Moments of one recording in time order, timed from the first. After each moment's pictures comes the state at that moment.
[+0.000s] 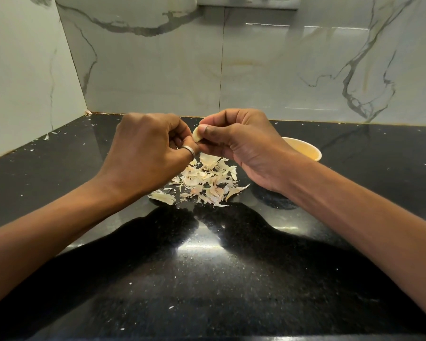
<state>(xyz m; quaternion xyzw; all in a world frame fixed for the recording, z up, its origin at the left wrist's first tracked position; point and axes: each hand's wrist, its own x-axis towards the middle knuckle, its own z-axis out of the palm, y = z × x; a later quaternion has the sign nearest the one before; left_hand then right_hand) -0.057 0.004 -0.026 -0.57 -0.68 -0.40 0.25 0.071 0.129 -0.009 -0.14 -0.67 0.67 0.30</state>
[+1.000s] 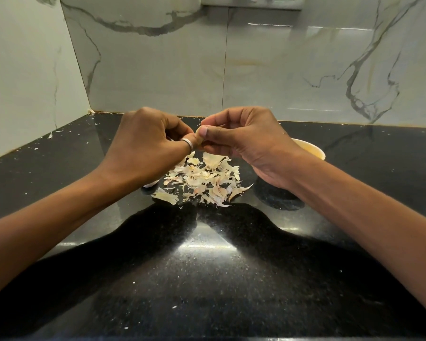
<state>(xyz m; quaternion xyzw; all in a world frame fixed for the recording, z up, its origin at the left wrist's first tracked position) -0.061 0.003 -0.019 -0.54 -0.71 -0.44 0.13 0.071 0.137 -0.011 -0.13 -0.72 0.62 0.30</state>
